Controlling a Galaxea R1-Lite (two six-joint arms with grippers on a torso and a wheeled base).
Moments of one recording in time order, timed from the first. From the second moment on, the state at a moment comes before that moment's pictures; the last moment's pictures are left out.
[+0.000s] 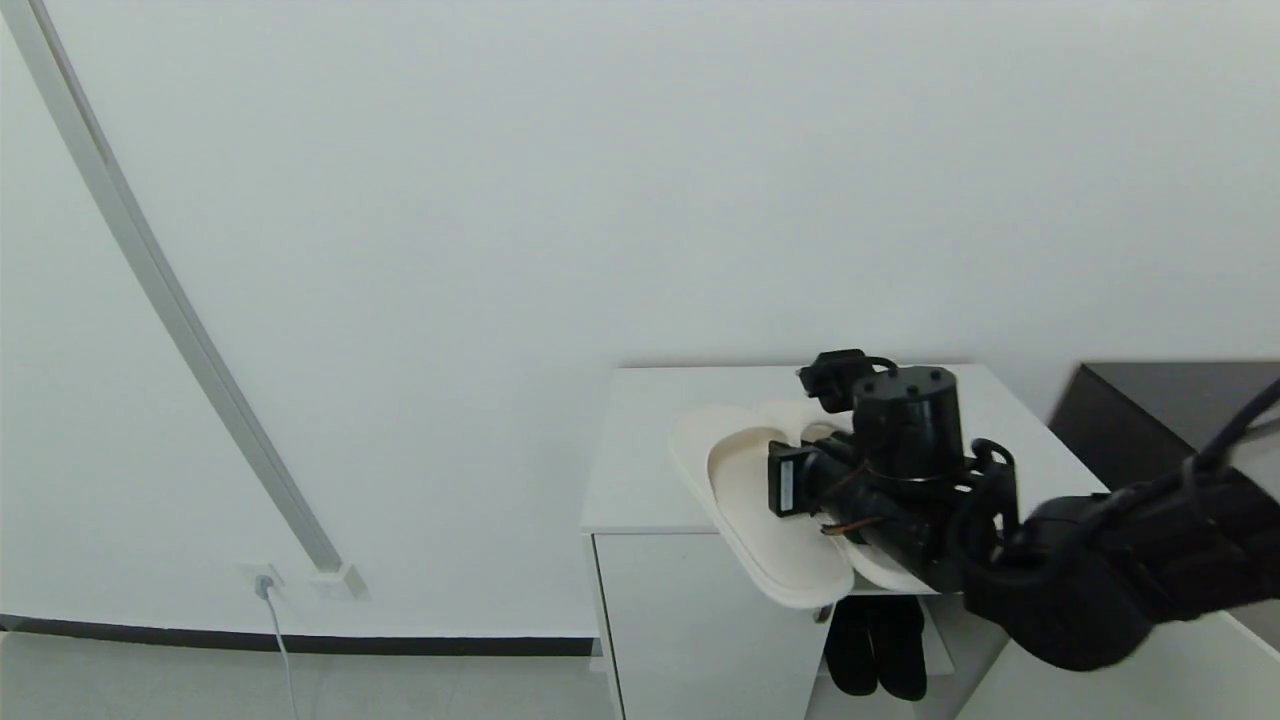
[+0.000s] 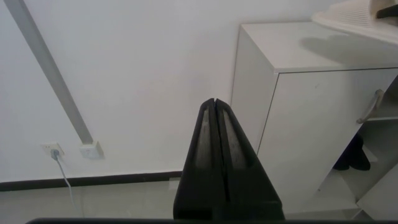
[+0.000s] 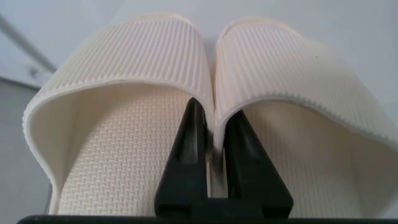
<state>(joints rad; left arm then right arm) 0.00 0.00 0.00 0.00 -0.03 0.02 0.72 1.91 -0.91 -0.72 -0.33 0.20</state>
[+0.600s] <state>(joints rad) 0.00 0.00 0.00 0.00 -0.03 0.01 0.77 1.66 -0.65 -0.75 -0.25 0.20</state>
